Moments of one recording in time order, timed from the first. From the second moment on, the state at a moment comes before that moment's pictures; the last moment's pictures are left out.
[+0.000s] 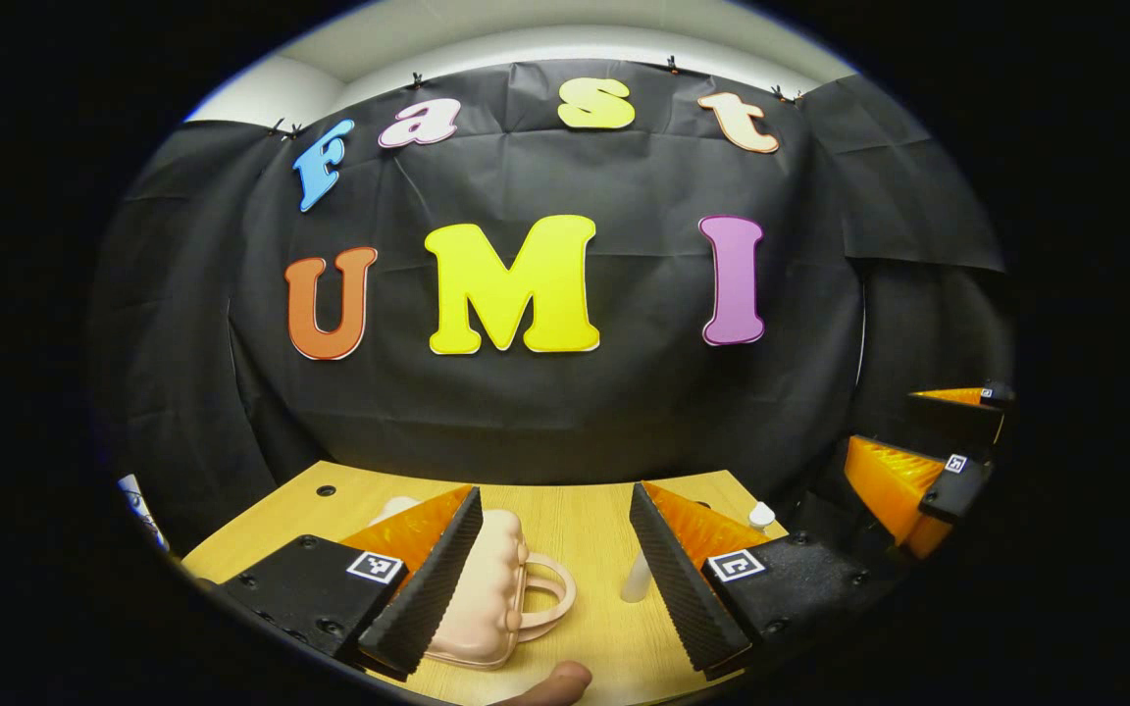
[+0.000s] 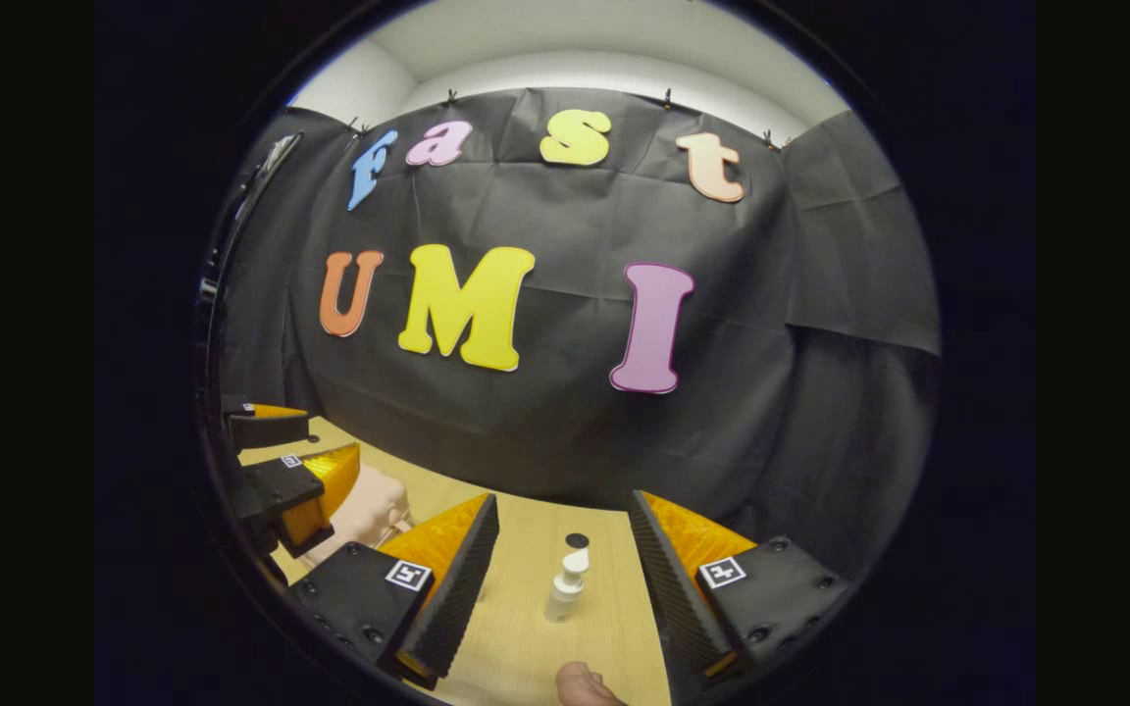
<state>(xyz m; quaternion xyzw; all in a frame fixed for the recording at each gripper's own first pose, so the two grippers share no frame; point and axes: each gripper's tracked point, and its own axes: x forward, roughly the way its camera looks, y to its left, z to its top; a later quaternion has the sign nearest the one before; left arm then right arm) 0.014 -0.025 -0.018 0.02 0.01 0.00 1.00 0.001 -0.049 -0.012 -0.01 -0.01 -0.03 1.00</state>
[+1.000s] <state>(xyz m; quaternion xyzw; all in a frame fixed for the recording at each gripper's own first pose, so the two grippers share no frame) 0.078 -0.006 -0.241 0.57 0.13 0.04 0.81 0.017 -0.198 -0.084 0.00 -0.02 -0.08 1.00</state>
